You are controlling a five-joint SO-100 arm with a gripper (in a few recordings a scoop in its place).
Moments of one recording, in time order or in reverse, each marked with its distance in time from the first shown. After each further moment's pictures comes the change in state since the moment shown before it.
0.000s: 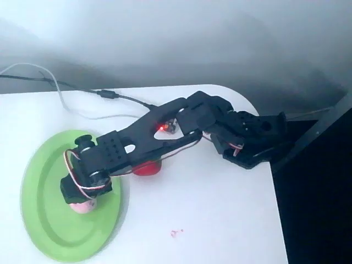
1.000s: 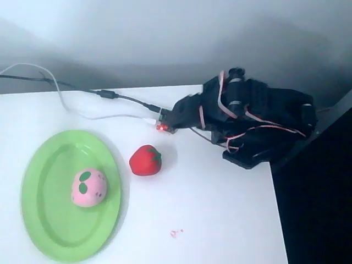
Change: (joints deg) arm 24.5 126.8 104.5 16.3 1.1
